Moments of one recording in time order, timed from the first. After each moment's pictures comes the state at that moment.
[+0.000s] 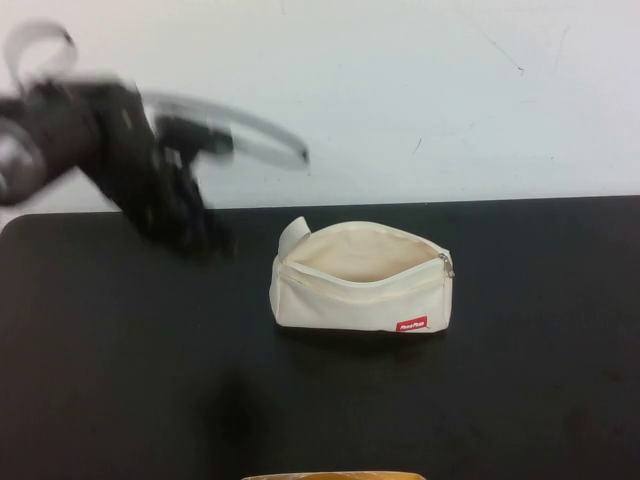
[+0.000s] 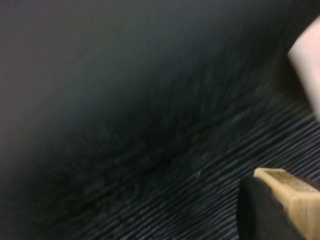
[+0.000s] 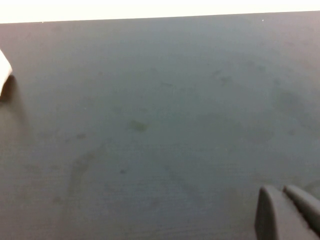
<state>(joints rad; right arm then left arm) -0.05 -0.01 0.02 -0.05 0.43 0.05 -0.25 1.90 -1.59 -0.10 0.93 0.29</state>
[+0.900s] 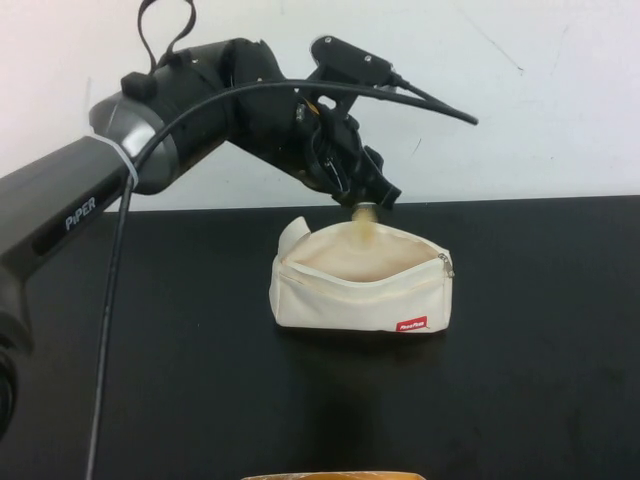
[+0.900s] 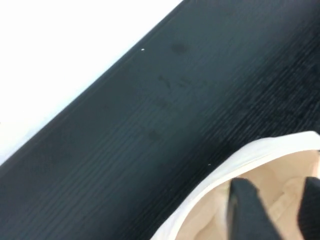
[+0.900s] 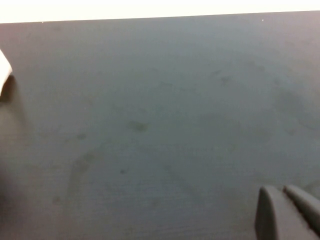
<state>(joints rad) -0.05 -0.01 0.02 -0.05 0.43 0.05 -0.47 2.01 -1.85 -0.36 0.77 0.48</state>
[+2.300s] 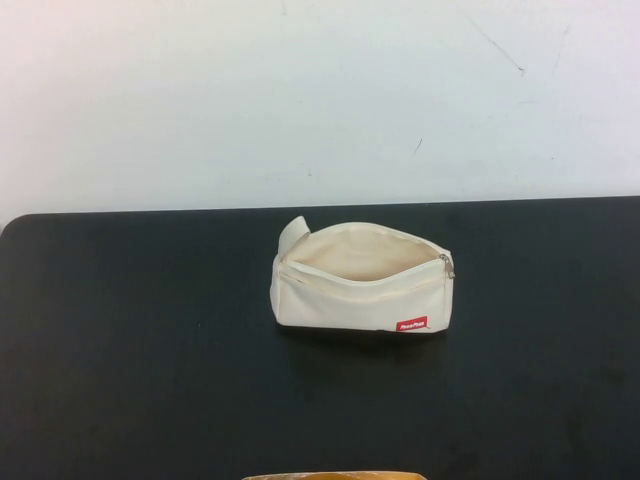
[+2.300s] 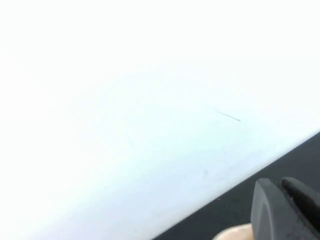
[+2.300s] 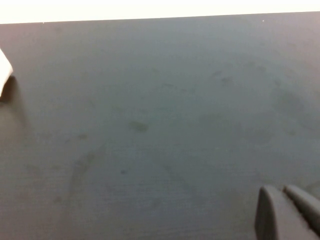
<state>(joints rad) -0.05 -0.01 0.02 -0.05 0.43 0.05 -0.48 0.95 -1.52 -0.06 0.81 0.18</state>
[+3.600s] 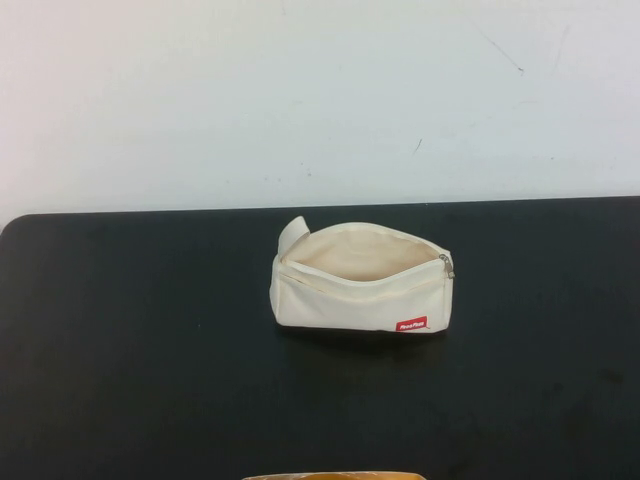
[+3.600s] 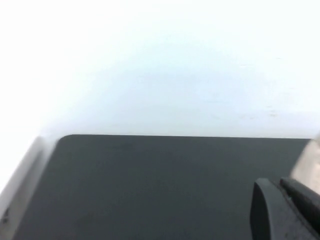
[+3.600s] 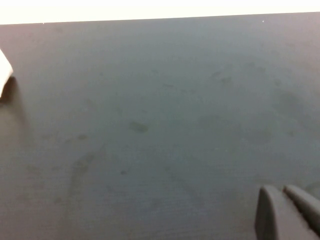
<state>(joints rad) -0.05 -0.01 0.02 -0.05 0.43 0.05 -0.05 0.14 -0.04 -0.27 0.03 0.15</state>
